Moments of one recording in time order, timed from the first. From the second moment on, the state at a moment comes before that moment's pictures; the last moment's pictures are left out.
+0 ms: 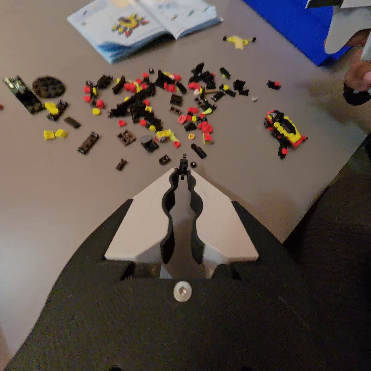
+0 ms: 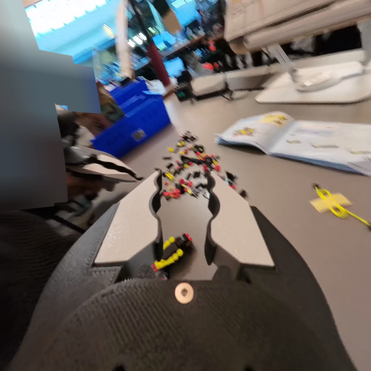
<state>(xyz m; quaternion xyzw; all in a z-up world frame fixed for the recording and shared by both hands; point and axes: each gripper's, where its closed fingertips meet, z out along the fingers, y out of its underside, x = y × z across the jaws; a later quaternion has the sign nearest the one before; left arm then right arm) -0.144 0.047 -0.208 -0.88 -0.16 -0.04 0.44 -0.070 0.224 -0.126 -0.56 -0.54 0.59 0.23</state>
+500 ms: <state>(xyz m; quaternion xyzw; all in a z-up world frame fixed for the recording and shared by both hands) -0.147 0.026 -0.242 -0.89 -0.25 0.00 0.38 -0.072 0.243 -0.150 -0.58 -0.57 0.52 0.26</state>
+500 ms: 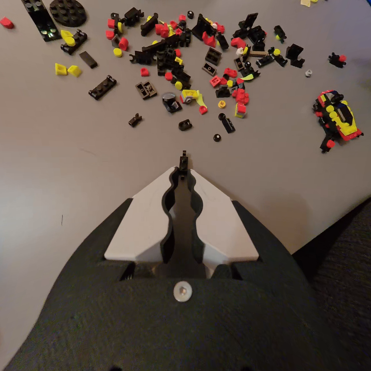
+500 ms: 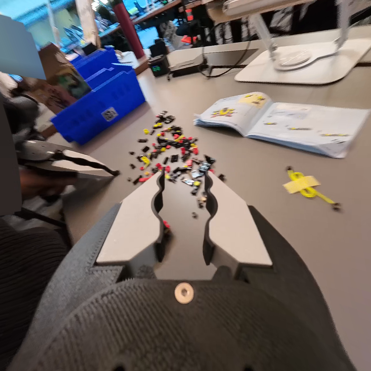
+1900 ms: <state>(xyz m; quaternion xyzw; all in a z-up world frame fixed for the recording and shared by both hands) -0.133 0.046 -0.192 -0.84 -0.22 -0.09 0.50 -0.104 0.269 -0.238 -0.60 -0.71 0.26 0.24</state>
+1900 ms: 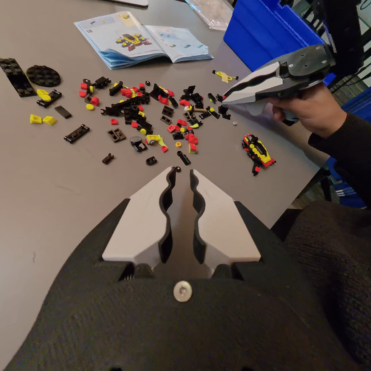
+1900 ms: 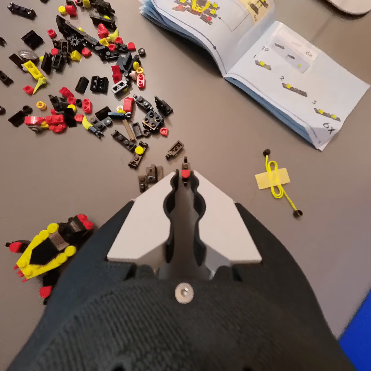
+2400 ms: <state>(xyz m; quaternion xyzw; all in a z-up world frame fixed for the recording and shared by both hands) -0.120 0.051 -0.190 -0.84 -0.20 -0.11 0.50 -0.159 0.214 -0.226 -0.44 -0.81 0.30 0.26</state>
